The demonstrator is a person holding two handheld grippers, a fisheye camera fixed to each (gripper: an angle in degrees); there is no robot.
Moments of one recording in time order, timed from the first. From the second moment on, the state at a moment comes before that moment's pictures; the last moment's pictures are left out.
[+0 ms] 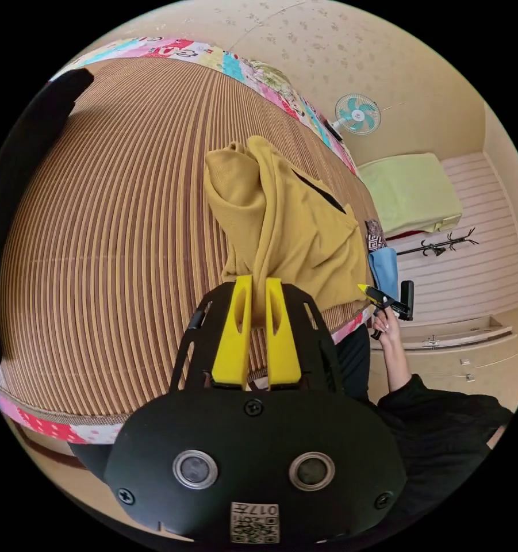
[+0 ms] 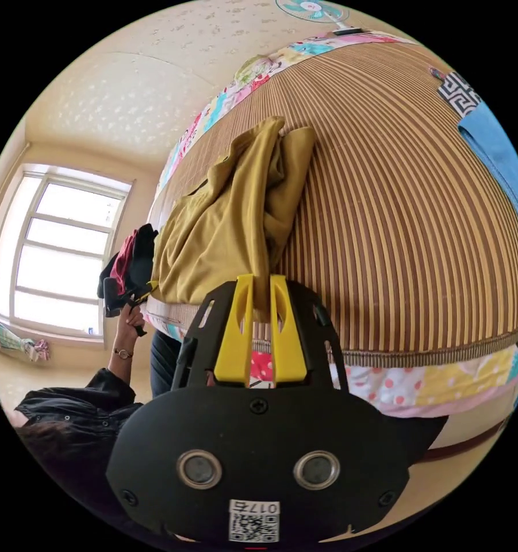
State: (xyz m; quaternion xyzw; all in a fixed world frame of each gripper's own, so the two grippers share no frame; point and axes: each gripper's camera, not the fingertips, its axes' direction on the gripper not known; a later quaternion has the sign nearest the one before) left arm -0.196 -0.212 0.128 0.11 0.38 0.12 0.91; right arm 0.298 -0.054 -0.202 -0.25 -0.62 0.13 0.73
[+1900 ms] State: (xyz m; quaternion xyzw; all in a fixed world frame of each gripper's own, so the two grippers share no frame) left arm -0.139 -0.167 -0.012 0.27 0.53 0.24 0.76; right arm 0.184 -0.052 -0.443 -0.04 -0.45 0.06 0.89
